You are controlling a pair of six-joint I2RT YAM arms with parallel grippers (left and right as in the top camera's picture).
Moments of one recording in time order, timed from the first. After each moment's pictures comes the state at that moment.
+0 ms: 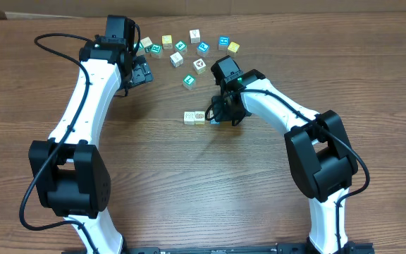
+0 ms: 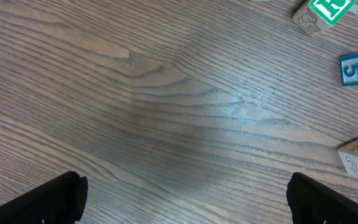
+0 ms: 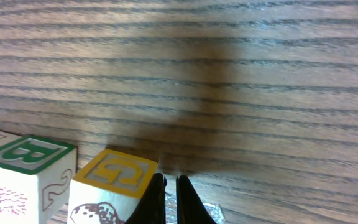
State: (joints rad) left arm -0.11 1.95 1.70 -0.97 -0.23 -0.49; right arm 0.49 2.15 1.58 -0.78 -0.06 0.35
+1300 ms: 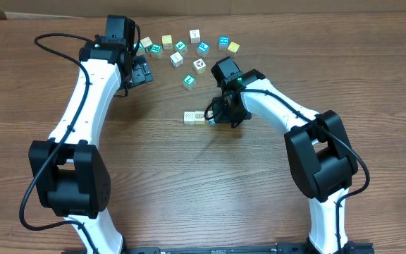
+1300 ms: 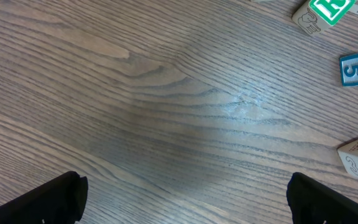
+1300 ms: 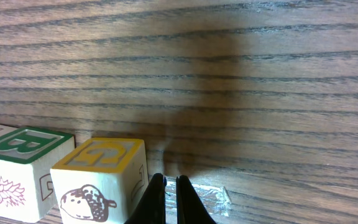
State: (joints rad) left arm -0.11 1.95 1.70 -0.97 -0.23 -0.49; right arm 0.49 2.15 1.58 -0.82 -0.08 0.42
